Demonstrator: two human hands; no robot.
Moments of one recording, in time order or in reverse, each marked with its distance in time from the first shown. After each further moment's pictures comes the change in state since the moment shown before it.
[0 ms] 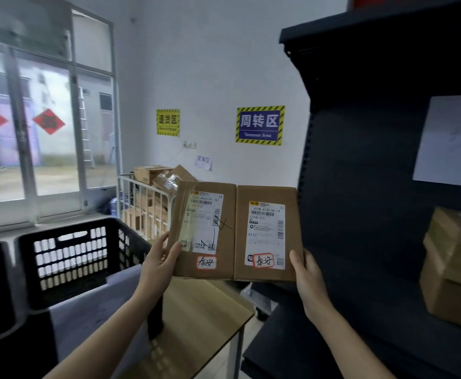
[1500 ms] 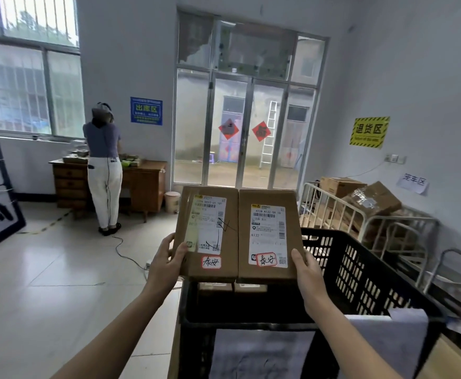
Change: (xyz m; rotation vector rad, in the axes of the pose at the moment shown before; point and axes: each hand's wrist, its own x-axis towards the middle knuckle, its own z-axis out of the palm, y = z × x) left_hand -0.106 0.001 -0.537 0.267 0.709 -0.119; right_hand -0.187 -0.026 0.545 0.150 -0.717 0.053
